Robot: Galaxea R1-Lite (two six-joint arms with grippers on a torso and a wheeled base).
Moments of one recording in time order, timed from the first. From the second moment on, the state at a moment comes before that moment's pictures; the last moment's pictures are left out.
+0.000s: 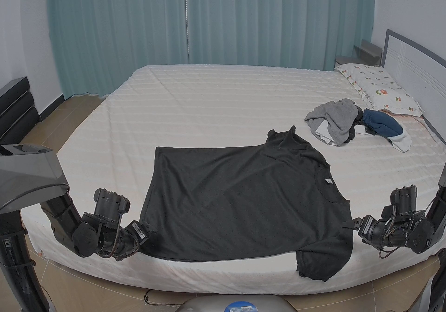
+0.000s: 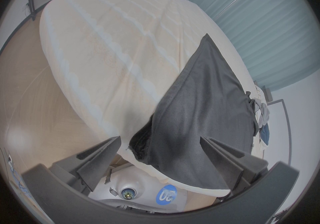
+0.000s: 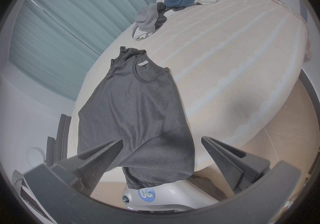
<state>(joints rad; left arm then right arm) -0.26 2.12 -0.51 -0.64 0.00 -0.95 0.03 1.96 -0.23 -0.92 0.15 0.64</state>
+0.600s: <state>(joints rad) -0.28 2.15 -0.52 -0.64 0.03 -0.95 0.03 2.00 -0.10 -0.93 0.21 0.36</state>
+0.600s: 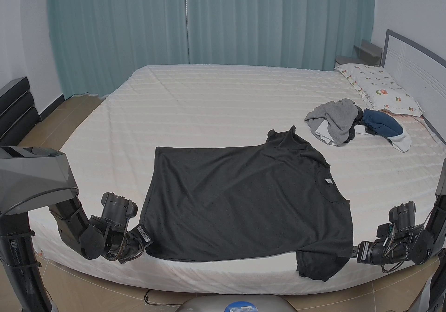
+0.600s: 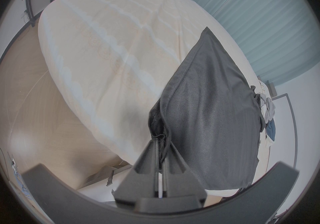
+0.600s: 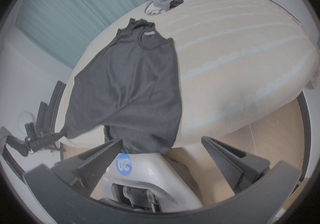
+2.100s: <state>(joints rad) -0.21 2.09 -0.45 -0.62 0.00 -0.90 0.08 2.13 -0.02 -1.09 0.12 0.24</state>
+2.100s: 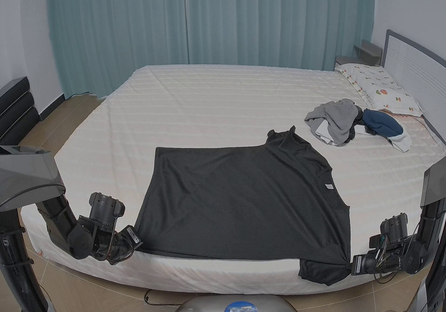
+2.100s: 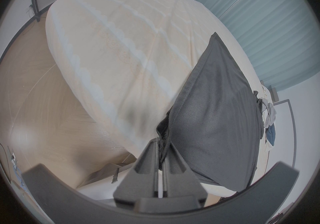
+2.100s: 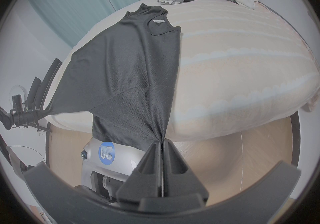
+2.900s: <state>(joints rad) -0.21 2.05 -0.41 -0.55 0.00 -0.82 0.07 2.14 -0.02 -1.13 0.13 0.25</state>
